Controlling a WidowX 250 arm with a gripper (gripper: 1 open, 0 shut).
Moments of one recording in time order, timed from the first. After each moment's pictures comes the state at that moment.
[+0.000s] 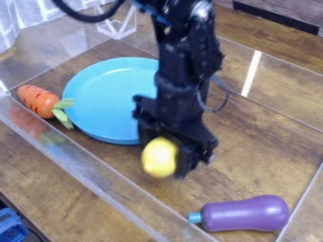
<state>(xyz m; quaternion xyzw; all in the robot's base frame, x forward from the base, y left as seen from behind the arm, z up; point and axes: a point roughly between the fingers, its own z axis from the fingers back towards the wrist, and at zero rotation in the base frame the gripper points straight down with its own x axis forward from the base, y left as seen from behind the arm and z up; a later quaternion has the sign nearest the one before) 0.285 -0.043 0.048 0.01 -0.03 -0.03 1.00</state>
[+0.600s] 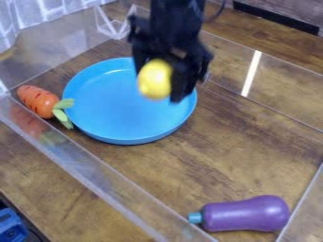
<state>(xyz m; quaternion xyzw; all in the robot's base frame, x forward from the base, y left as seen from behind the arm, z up) 0.304 -0.004 0.099 0.03 -0.05 -0.02 1.00</state>
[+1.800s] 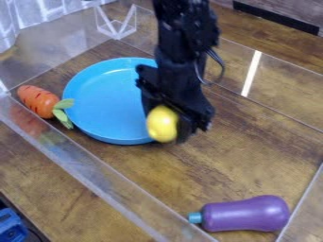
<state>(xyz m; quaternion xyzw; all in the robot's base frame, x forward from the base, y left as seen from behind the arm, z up) 0.315 -0.022 0.050 0.05 -0.10 -0.03 0.99</state>
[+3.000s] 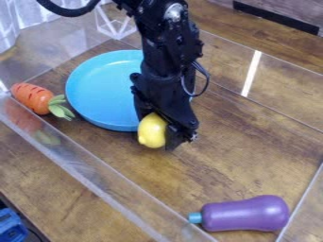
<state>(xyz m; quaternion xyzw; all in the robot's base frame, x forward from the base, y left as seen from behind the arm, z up) 0.312 -0.006 0.041 0.05 -0.12 -0.08 0.99</state>
